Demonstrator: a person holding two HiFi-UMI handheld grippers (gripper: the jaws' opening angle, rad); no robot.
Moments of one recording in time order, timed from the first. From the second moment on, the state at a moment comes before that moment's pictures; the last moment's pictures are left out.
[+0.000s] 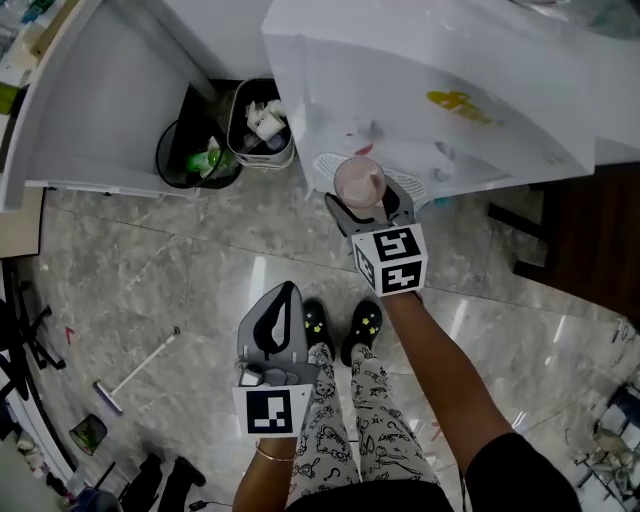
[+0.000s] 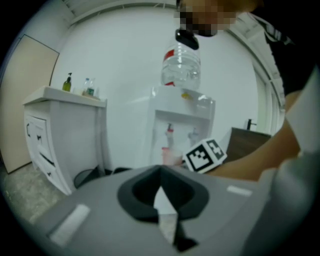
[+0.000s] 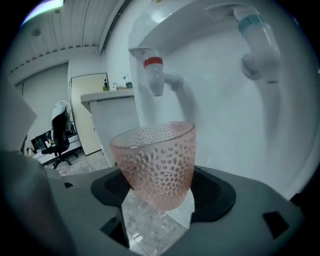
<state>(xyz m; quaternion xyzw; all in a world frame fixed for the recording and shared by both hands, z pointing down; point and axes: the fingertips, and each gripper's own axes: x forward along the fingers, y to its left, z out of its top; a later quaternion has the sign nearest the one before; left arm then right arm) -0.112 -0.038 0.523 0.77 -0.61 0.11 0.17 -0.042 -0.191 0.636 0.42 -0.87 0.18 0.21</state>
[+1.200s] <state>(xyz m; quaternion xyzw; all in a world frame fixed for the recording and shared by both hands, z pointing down) -0.099 -0.058 0.508 0.79 -0.57 0.09 0.22 -0.055 -0.222 0.689 0.44 -0.83 0.20 0.28</state>
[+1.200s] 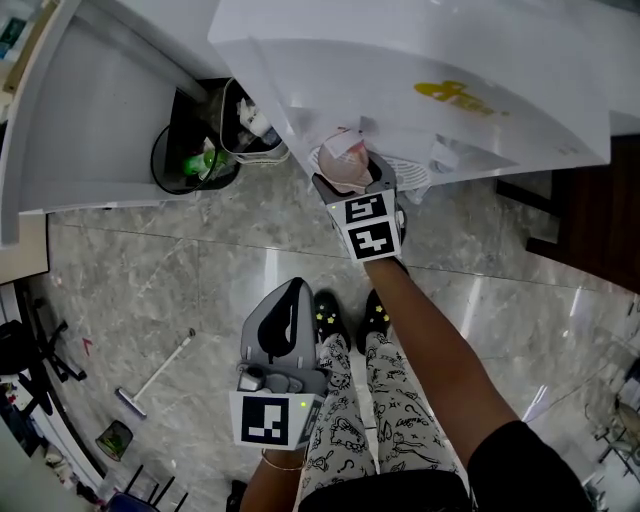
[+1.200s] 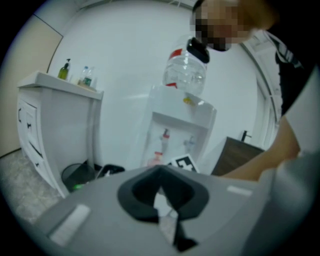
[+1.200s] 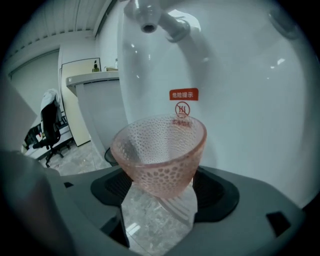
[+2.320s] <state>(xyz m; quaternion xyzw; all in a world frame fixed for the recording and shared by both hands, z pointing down) -0.097 -0.033 0.221 0.84 -0.53 0.09 0.03 0.062 -0.023 0.290 0.41 -0.88 0.23 0.09</state>
